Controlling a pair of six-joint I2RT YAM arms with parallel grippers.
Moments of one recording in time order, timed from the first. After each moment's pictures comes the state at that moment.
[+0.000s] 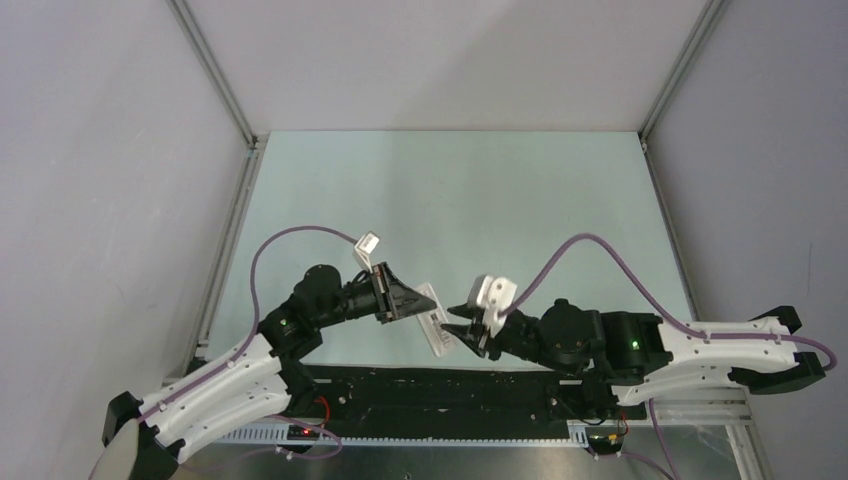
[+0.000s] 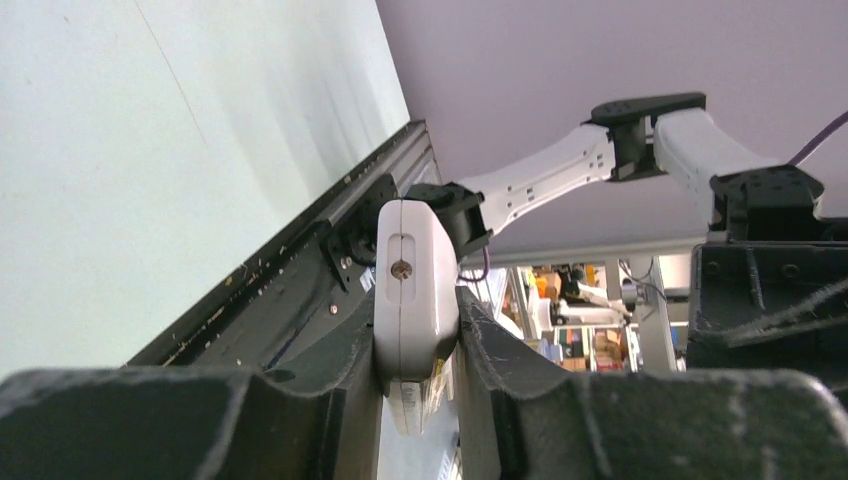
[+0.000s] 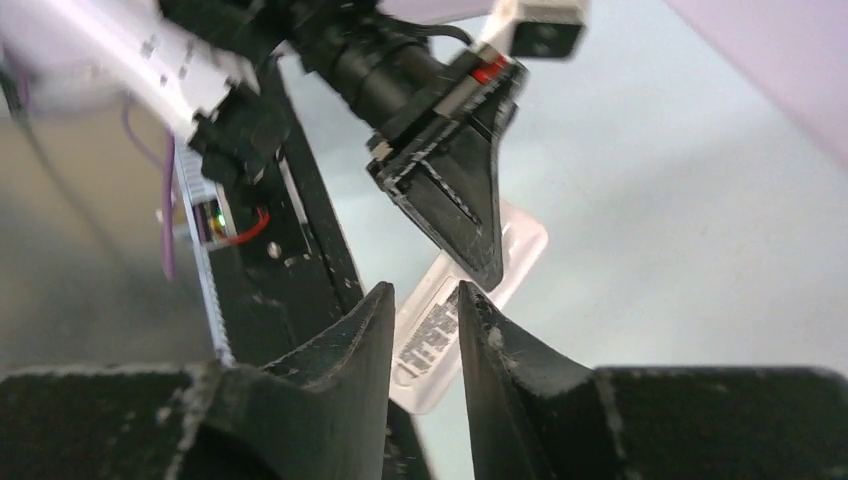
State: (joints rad) left arm -0.81 0.70 0.46 0.06 0.40 -1.14; right arm 1.60 0.86 1.01 -0.33 0.41 -0.08
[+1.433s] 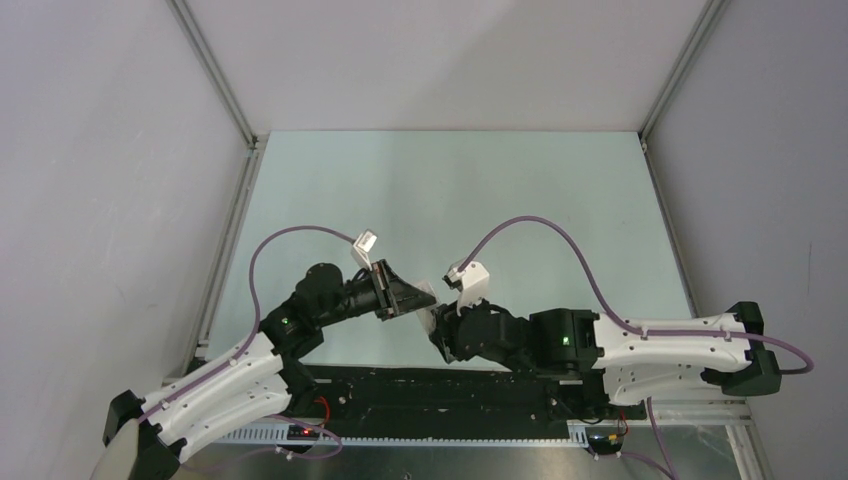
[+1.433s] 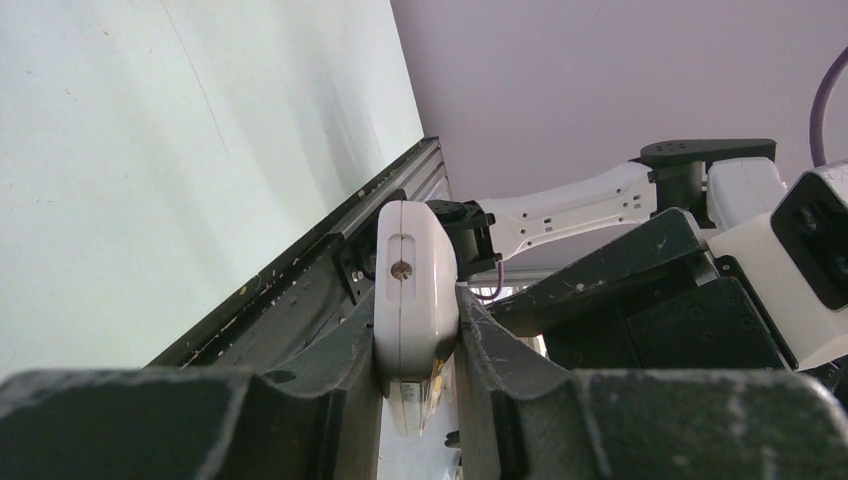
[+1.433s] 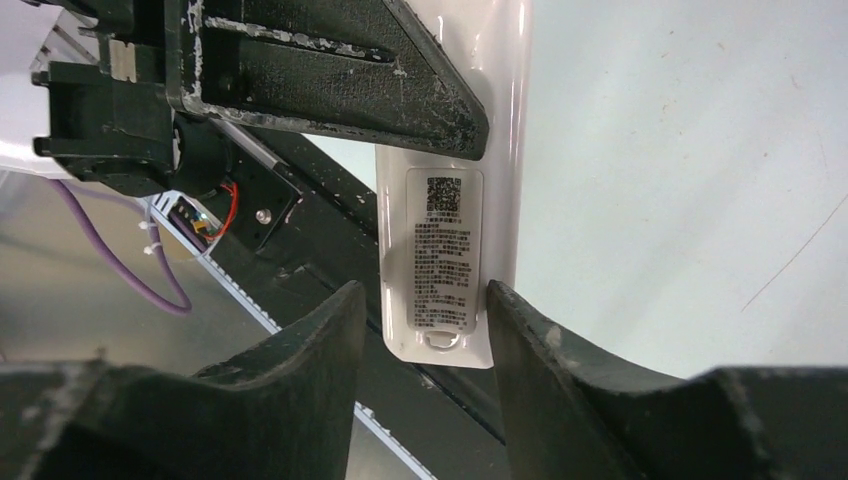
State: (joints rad) left arm -0.79 0.72 0.46 0.07 0.35 -1.15; right arm 1.52 1.12 1.06 -0.60 0.55 0.75
